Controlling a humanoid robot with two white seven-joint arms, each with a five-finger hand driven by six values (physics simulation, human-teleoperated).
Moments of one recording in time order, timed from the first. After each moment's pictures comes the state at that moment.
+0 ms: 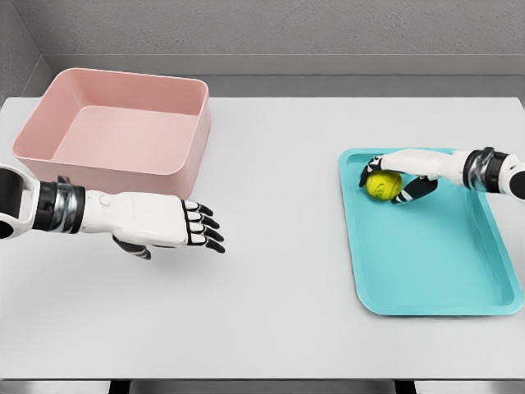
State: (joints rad) left arm -0.85 0.96 -1.07 -1.76 -0.33 -0.61 -0.51; right arm -0.89 -0.85 1.12 -1.26 0.04 -0.31 0.45
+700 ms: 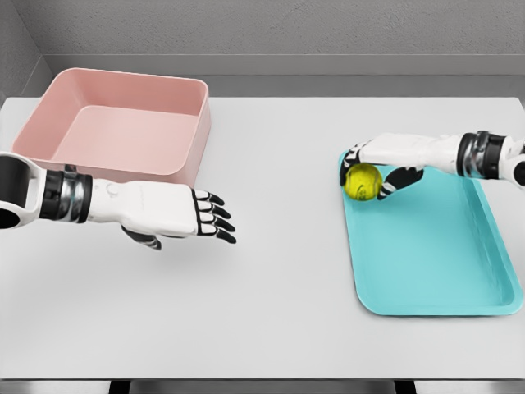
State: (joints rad) left arm -0.89 0.93 -1.07 -1.76 -0.32 -0.61 -0.51; right arm -0.95 -0.88 1.12 -1.43 0.04 -0.41 0.47
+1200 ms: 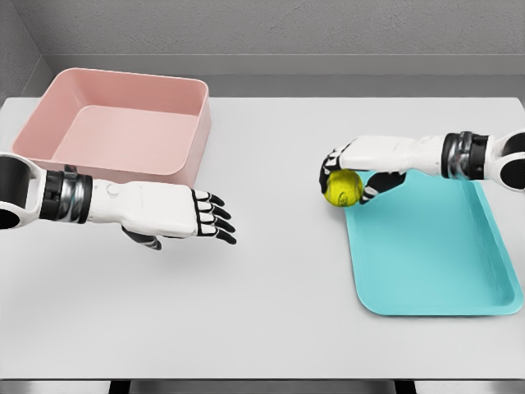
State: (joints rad) left arm -0.89 0.93 -1.07 -1.76 -0.32 -0.61 -0.51; right arm -0.96 -0.85 1.11 -1.48 0.04 -0.45 0.48
